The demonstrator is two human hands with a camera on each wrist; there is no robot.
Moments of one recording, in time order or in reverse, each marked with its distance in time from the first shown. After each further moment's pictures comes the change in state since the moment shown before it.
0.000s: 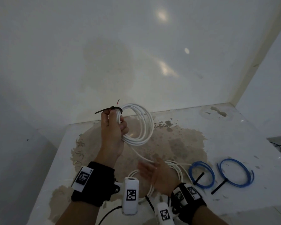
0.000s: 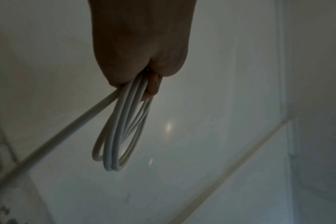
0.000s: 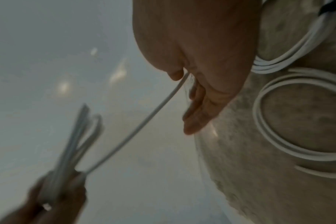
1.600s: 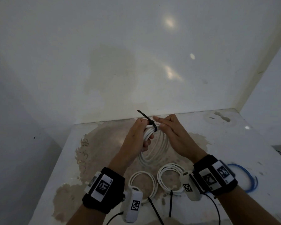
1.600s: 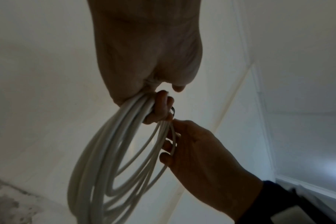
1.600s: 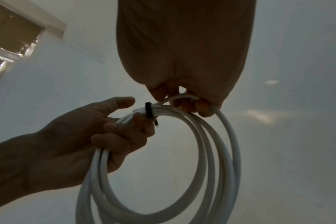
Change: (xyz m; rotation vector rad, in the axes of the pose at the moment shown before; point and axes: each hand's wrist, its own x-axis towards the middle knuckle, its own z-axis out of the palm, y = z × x) left_hand -0.038 -0.007 0.008 0.450 -0.424 -0.106; right_hand -0.060 -0.097 0.076 -1.436 -0.137 -1.121
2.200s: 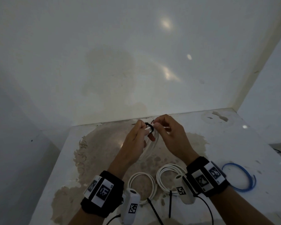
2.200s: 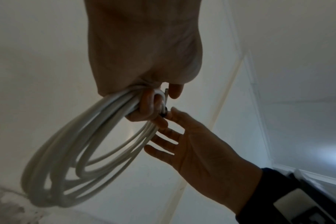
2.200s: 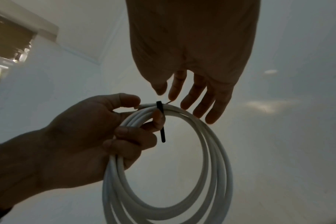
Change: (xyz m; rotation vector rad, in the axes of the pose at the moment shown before) left_hand -0.001 -0.001 0.000 0.218 -0.024 0.034; right_hand -0.001 -0.001 0.012 0.073 0.182 -0.017
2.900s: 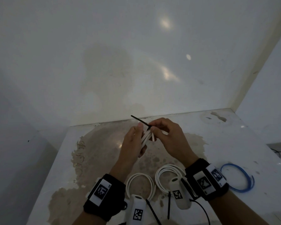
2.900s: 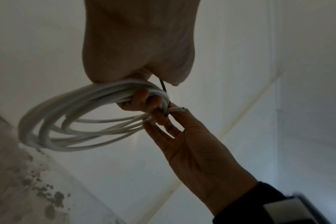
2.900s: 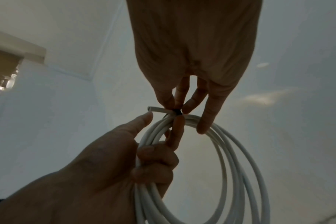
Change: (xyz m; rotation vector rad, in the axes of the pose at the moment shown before) left_hand -0.001 -0.012 0.008 -0.120 0.167 -0.054; right_hand 0.003 -0.005 0.002 0.022 -0.027 0.066
